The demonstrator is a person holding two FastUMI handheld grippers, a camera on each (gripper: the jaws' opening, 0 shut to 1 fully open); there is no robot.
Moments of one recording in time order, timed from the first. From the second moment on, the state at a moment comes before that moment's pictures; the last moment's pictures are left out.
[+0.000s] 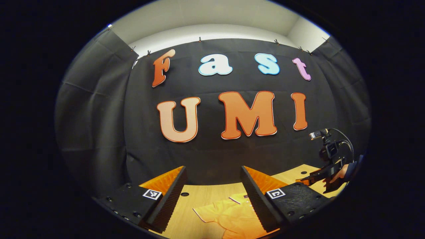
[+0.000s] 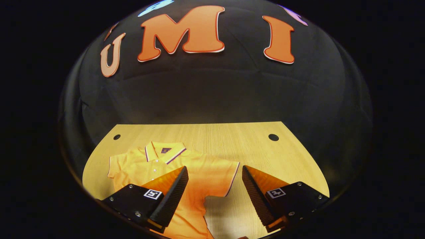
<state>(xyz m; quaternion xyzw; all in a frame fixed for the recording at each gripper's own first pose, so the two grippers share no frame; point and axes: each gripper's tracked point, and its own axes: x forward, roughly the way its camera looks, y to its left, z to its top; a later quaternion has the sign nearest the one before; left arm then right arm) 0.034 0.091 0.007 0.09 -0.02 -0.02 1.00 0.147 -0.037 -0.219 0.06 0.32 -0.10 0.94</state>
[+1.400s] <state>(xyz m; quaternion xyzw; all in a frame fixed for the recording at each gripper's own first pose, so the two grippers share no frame) 0.031 0.064 -0.059 0.13 0.09 0.02 0.99 0.192 -0.067 -0.386 0.10 0.60 -0.06 0.79</state>
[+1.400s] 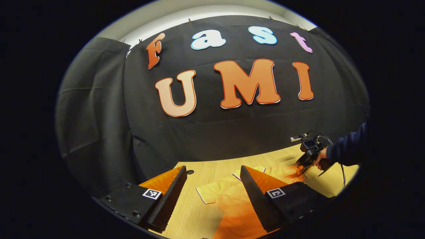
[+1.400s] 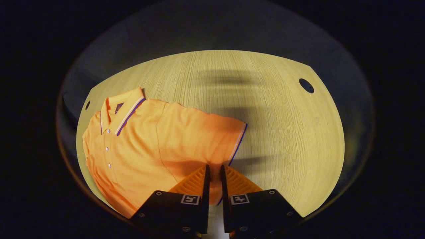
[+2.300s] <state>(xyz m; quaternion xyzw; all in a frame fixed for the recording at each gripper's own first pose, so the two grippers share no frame) 0.034 0.098 -0.089 0.06 0.16 0.05 0.98 0.230 0.038 -0.288 0.20 0.51 0.05 0.84</state>
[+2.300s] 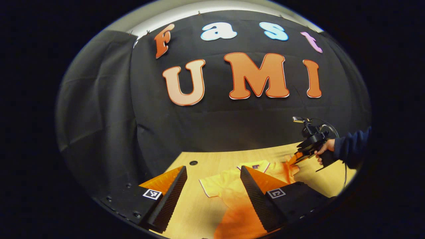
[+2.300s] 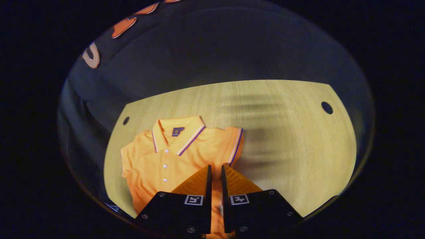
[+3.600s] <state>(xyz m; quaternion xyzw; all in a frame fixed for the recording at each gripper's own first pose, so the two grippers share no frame) 0.185 0.202 -0.317 -0.10 0.53 0.02 0.84 0.101 0.020 -0.161 0.16 0.32 -0.13 0.92</state>
